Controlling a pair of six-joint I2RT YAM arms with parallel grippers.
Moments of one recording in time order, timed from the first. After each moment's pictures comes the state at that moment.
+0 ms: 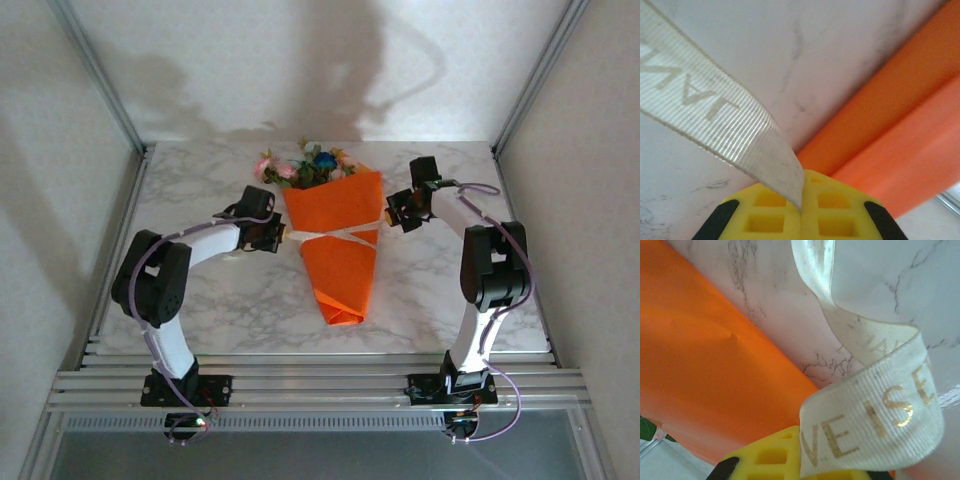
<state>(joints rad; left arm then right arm) -0.34 1.80 1.09 -0.20 0.17 -1.66 0.18 1.89 1.38 -0.62 -0.32 1.29</state>
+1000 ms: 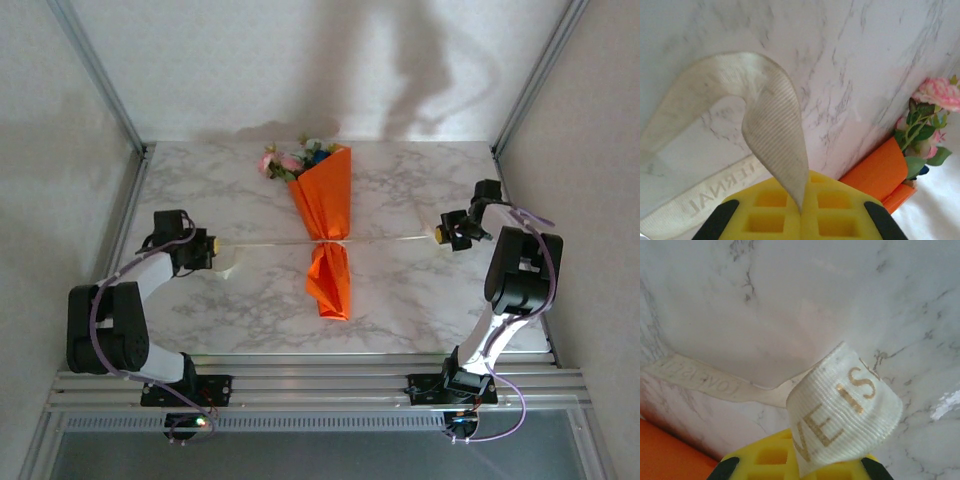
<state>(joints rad) 0.15 1.46 0.70 -0.14 0.34 -1.50 -0.19 1.83 1.19 -0.60 -0.42 1.14</state>
